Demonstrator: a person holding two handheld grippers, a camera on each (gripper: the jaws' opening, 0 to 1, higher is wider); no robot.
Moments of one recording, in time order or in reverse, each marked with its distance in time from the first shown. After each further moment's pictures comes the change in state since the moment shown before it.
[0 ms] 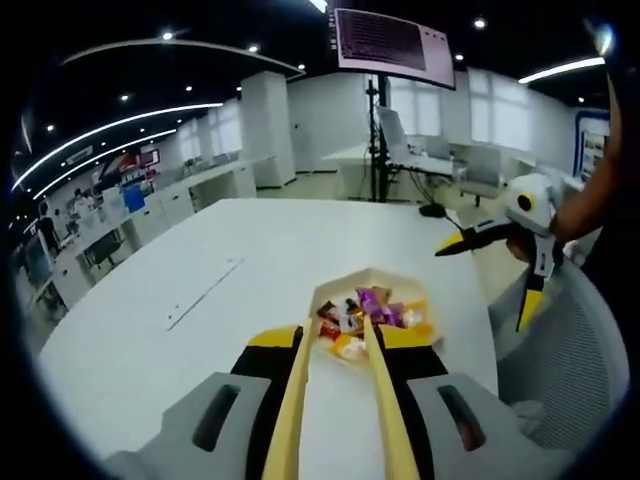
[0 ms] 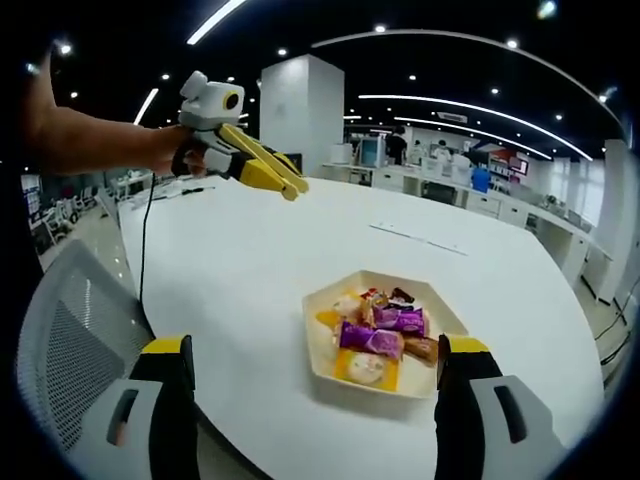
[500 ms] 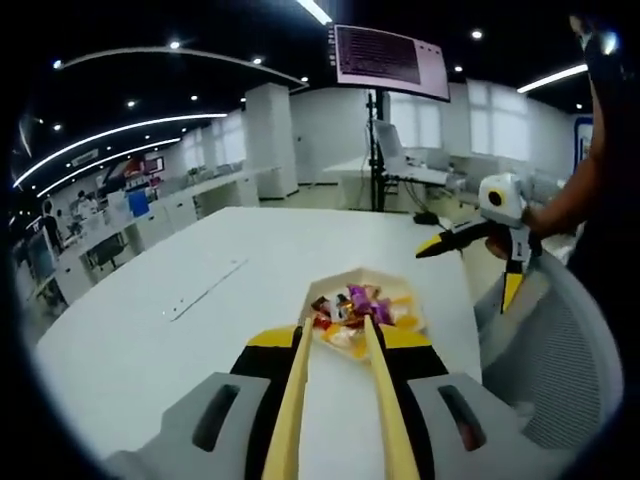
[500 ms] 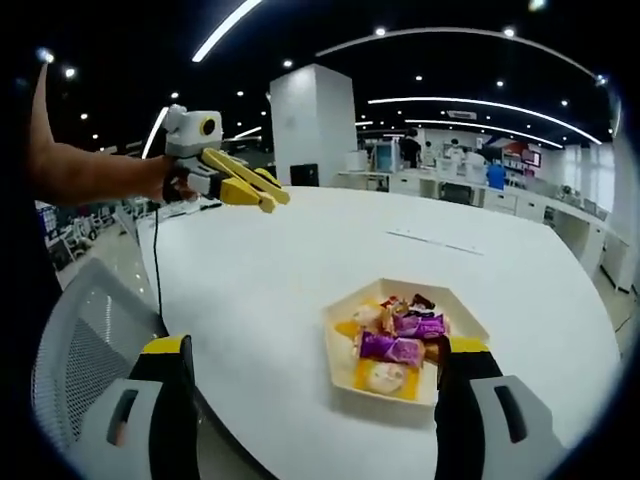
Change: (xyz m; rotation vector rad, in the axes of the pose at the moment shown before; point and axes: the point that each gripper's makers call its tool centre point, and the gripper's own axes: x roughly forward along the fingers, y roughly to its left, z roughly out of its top) left arm -0.040 -0.015 -0.017 -0.032 -0.057 0.020; right arm 0.001 0.008 0.010 0.053 -0.053 0.088
